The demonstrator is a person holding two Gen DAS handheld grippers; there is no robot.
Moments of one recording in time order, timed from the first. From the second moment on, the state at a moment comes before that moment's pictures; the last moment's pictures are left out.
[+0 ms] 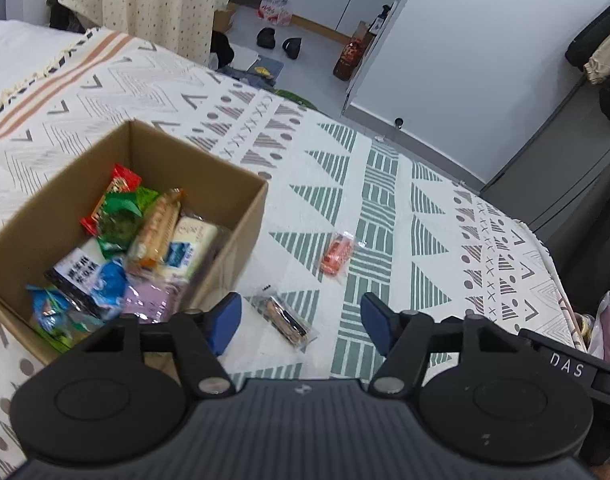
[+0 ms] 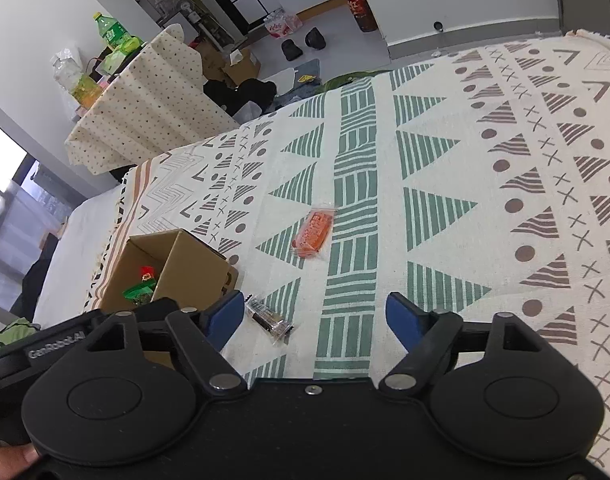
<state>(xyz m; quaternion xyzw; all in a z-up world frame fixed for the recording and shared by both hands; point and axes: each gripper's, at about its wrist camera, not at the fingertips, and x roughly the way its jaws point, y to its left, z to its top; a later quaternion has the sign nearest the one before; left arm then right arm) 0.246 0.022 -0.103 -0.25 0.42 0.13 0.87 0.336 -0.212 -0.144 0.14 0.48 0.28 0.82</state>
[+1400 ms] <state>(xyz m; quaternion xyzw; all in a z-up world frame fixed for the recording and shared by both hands) 0.332 0.012 -0.187 -0.22 0.46 0.22 0.83 0.434 -0.144 -0.226 0.21 0.53 0.30 0.77</state>
